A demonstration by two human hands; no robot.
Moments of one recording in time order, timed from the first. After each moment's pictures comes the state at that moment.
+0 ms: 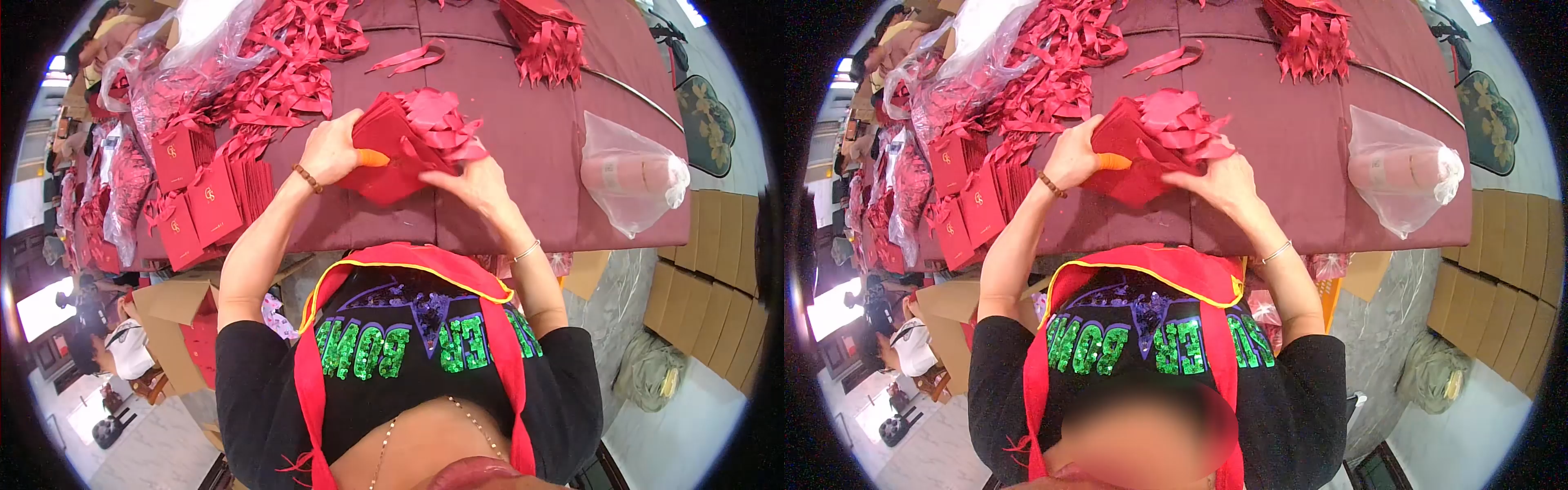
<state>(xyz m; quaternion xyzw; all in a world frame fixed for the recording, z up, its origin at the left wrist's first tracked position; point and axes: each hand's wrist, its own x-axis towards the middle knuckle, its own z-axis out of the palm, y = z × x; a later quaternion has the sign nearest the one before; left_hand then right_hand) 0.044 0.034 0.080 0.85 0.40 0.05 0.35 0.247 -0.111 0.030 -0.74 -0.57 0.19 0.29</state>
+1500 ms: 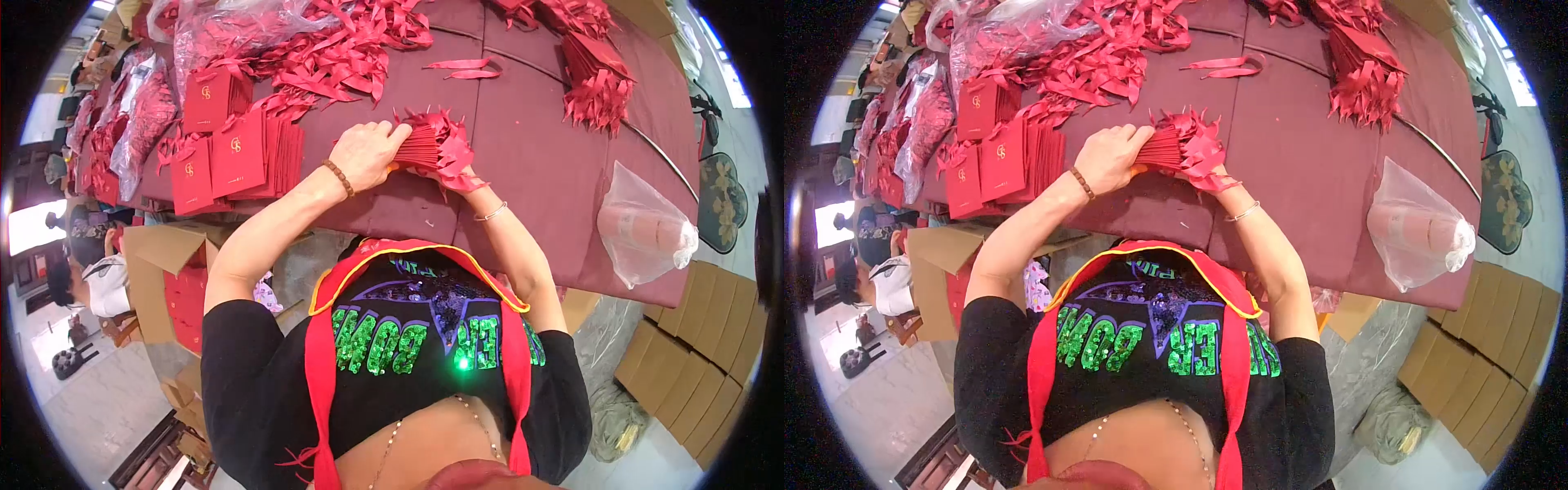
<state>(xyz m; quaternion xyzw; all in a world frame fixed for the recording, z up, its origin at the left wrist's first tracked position) 0.007 0.011 0.047 0.95 0.32 0.03 0.07 0.203 -0.032 -0.076 -0.46 -0.64 0.46 0.41</state>
